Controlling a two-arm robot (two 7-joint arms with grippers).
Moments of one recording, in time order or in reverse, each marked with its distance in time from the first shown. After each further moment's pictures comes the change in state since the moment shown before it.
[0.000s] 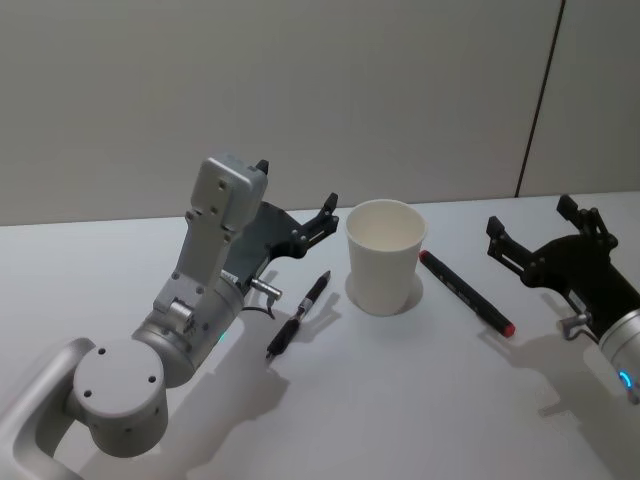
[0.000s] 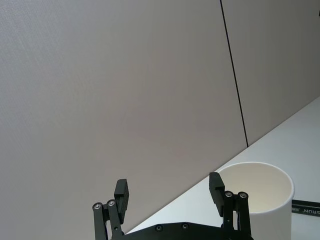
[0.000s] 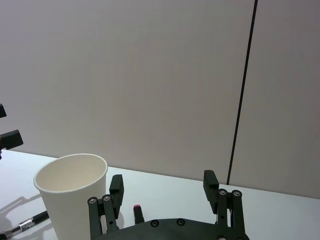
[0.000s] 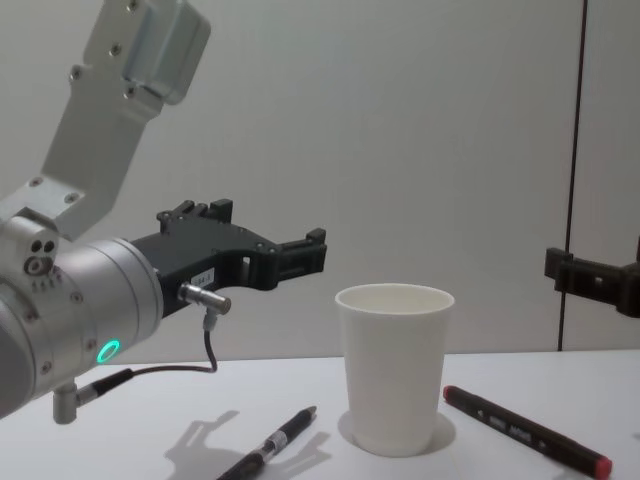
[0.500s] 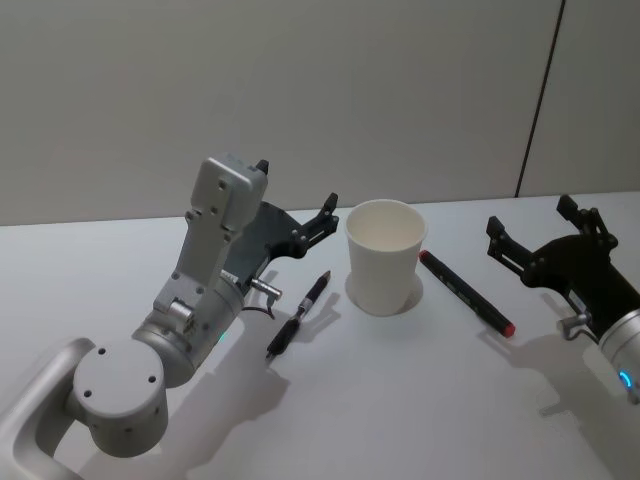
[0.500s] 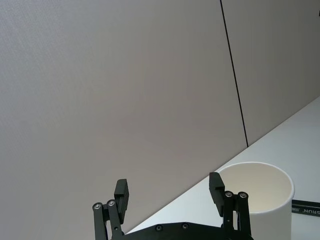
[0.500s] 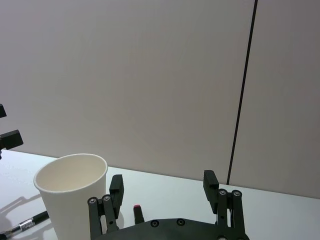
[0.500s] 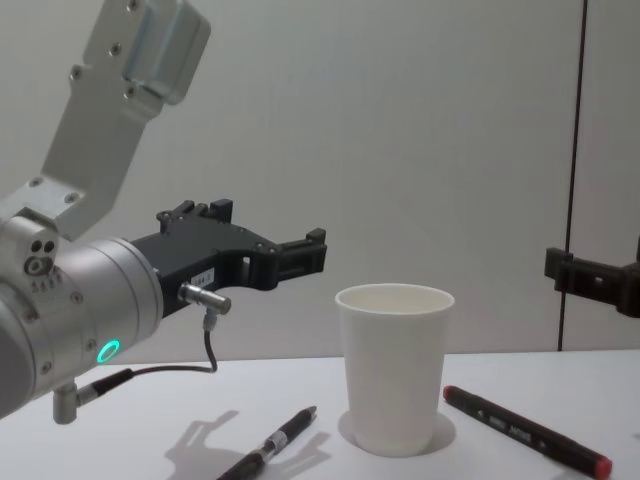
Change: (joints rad) left arm 0.000 0.000 0.000 0.000 0.000 0.000 0.000; right arm 0.000 0.000 0.000 0.000 0.000 0.000 0.000
